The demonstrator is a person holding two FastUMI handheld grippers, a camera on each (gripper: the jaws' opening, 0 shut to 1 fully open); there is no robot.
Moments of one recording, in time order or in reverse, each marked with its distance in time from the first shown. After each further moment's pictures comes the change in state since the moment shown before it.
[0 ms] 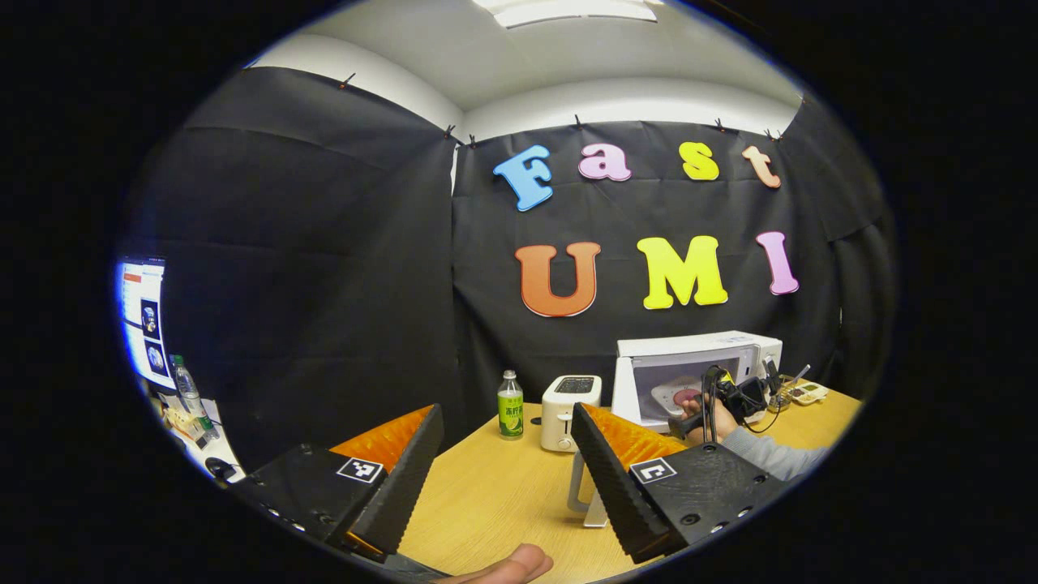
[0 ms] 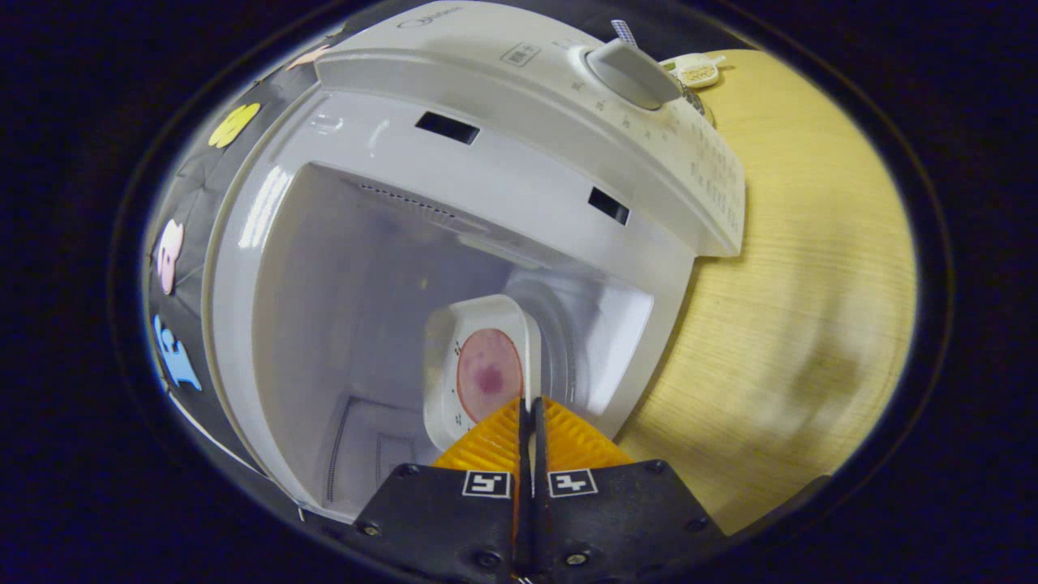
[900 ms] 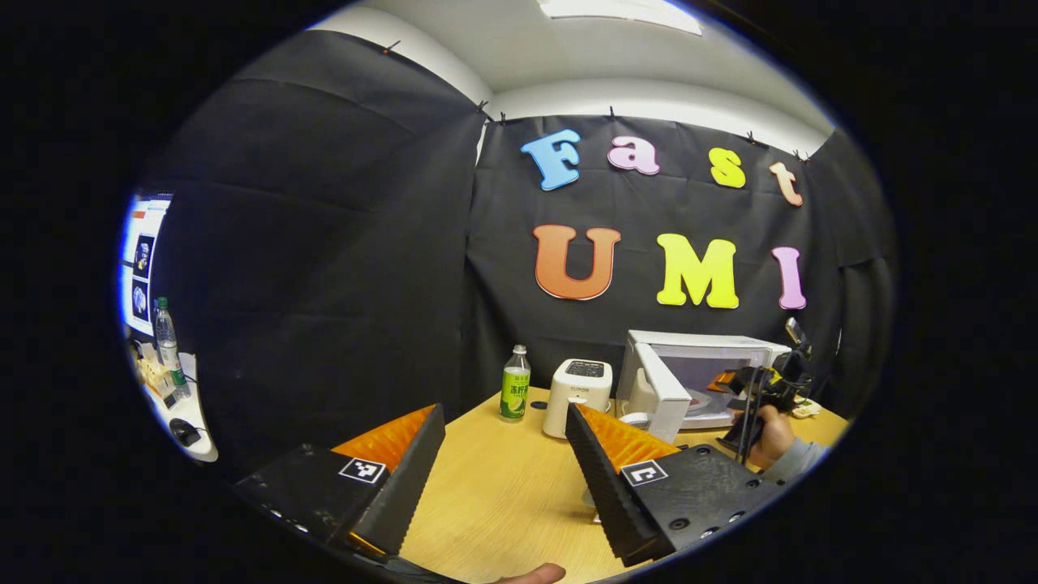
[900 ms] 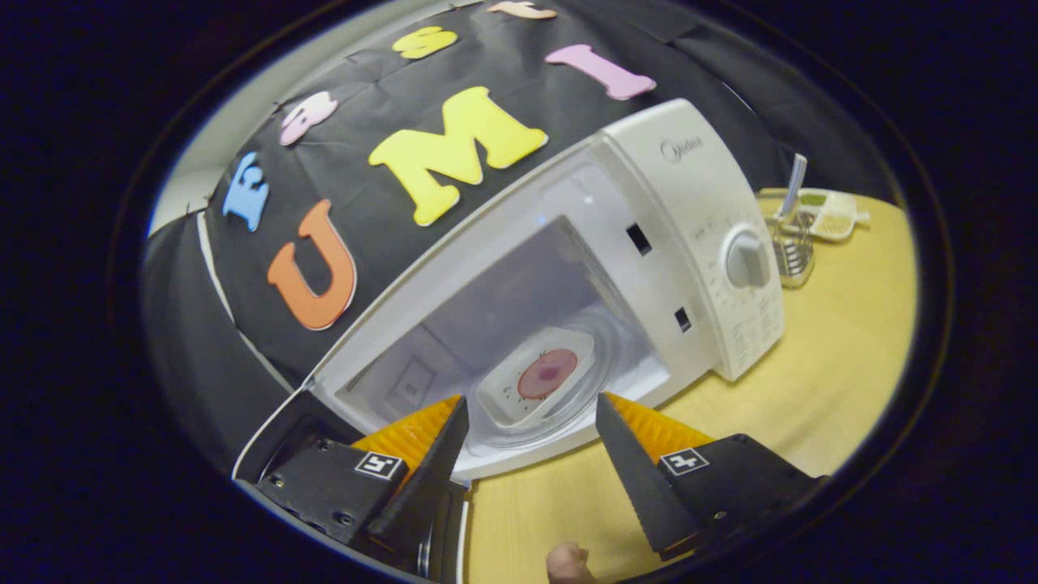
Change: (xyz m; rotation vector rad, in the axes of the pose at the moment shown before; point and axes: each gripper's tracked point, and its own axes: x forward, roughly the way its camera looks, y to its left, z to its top) left arm 0.023 0.030 -0.047 -0.125 0.035 -0.002; right arm -0.129 0.019 0.024 -0.662 -0.018 0.243
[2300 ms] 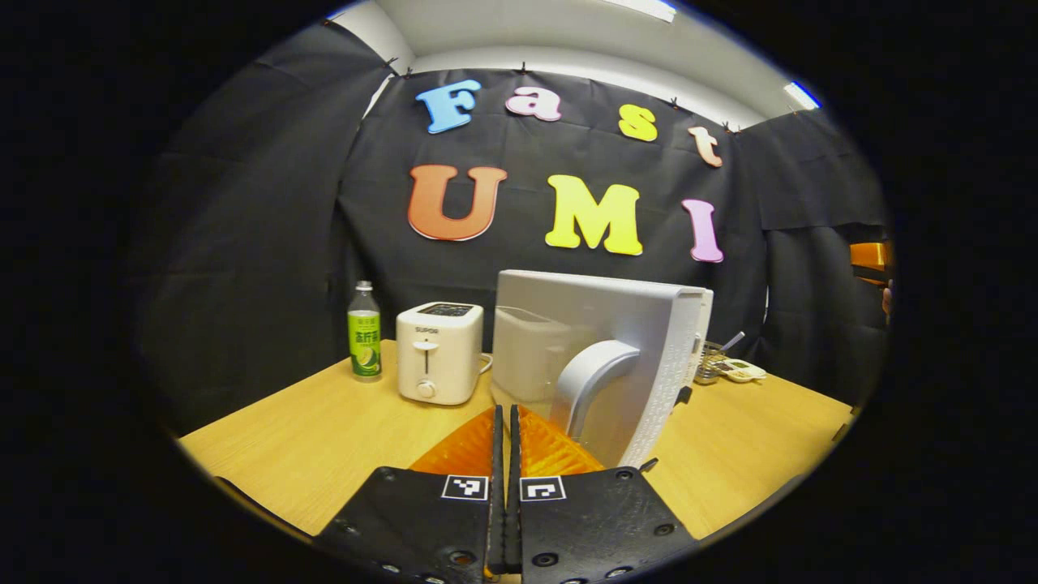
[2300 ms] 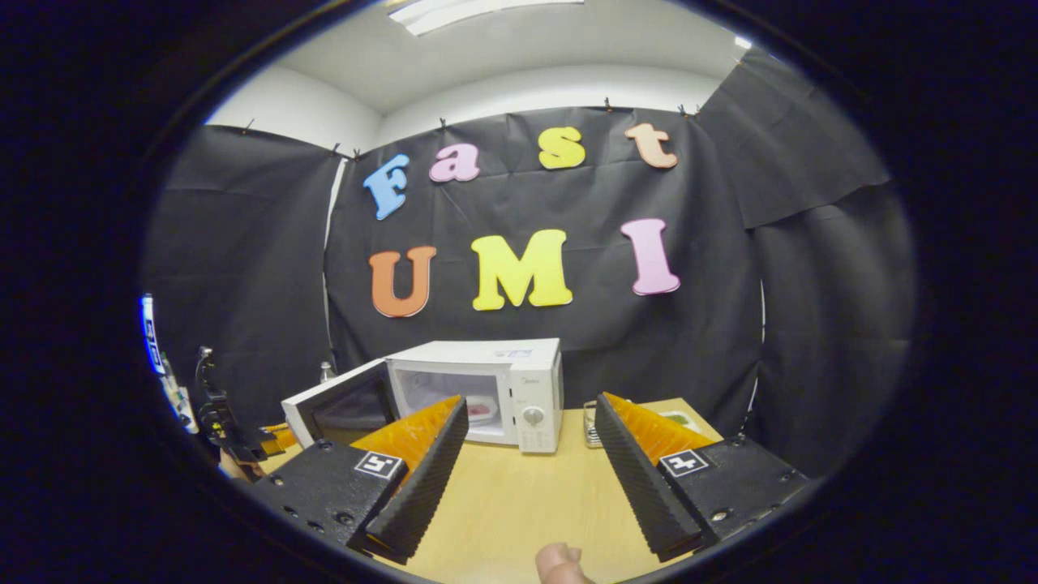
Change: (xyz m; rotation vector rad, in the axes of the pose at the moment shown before) left arm 0.052 -0.192 -0.105 0.025 0.133 -0.394; right arm -0.370 -0.116 0.179 -0.515 -0.230 0.076
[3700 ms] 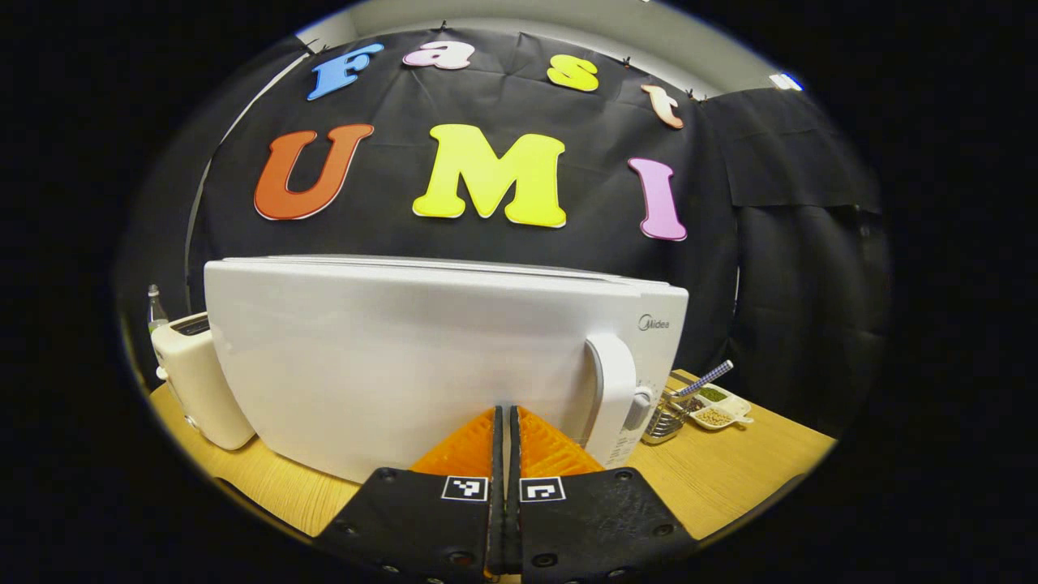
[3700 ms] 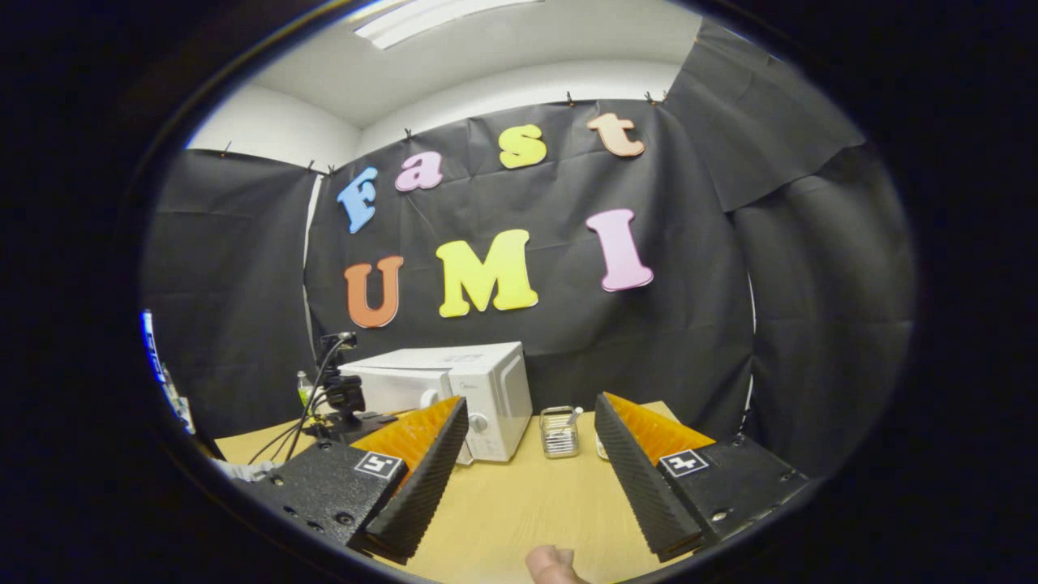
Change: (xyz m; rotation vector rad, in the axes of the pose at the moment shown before) left arm 0.249 -0.190 0.005 0.018 0.106 -0.132; right arm 0.037 -0.108 -0.010 0.058 -0.005 0.006
